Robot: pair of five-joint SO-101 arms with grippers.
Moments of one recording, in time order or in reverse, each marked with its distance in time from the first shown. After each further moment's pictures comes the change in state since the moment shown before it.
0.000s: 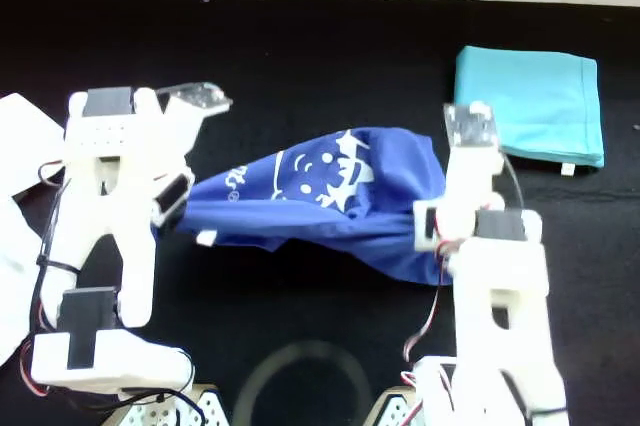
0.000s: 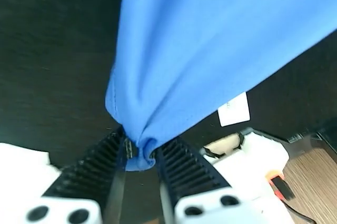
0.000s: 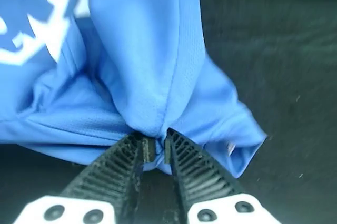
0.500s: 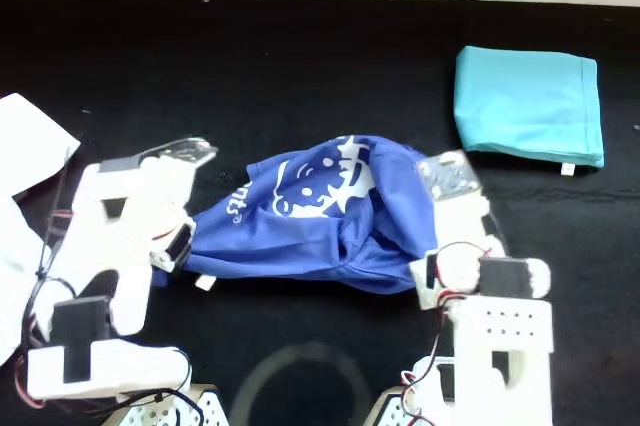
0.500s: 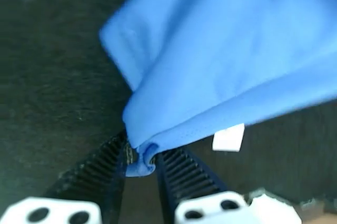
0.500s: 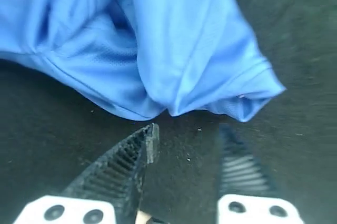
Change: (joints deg) left arm -4.4 -3.3 29.0 -26.4 4.6; right arm 0.0 -16.1 1.1 18.8 13.5
